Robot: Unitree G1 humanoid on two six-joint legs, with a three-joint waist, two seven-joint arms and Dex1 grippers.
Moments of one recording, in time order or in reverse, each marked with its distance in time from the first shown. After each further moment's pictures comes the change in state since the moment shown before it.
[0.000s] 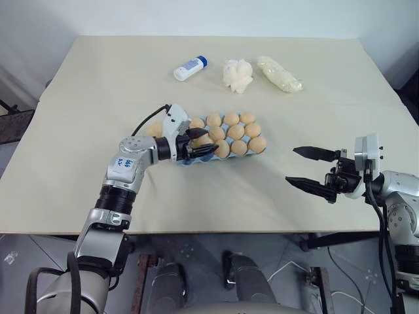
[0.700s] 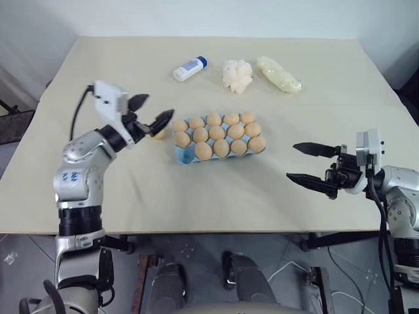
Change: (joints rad) left arm 0.269 0.069 0.392 -0.399 -0.080 0.007 0.315; right arm -0.066 -0.001 0.012 0.065 -0.007 0.000 0.049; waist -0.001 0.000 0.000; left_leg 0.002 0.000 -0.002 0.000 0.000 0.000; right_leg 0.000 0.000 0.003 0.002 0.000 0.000
